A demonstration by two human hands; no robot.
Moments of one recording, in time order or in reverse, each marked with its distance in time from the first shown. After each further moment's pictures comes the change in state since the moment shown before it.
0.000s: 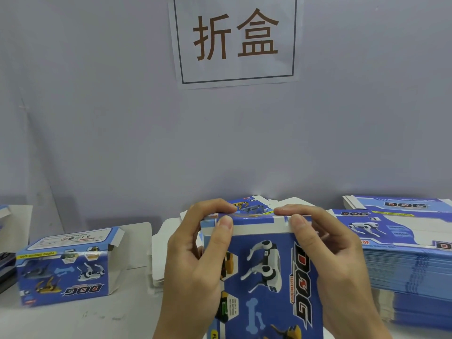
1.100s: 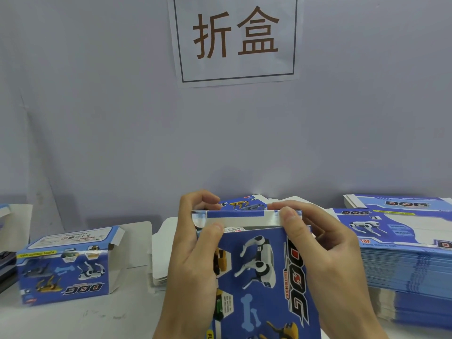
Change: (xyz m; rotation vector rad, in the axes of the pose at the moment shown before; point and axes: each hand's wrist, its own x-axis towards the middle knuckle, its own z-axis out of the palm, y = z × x) left_hand 0.003 -0.001 -0.001 -0.065 0.030 -0.089; right_hand 0.000 -0.004 0.008 -0.019 -0.008 0.033
